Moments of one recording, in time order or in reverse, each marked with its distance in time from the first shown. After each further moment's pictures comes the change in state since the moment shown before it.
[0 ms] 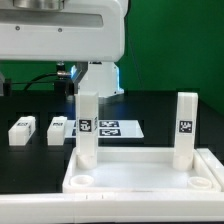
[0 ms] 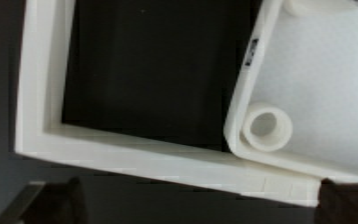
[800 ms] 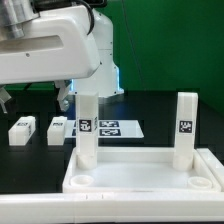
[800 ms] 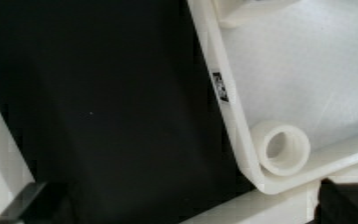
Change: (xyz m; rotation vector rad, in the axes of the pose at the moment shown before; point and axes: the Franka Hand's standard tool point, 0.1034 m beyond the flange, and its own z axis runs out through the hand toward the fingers) arm -0.033 0.010 0.035 0.227 -0.045 0.415
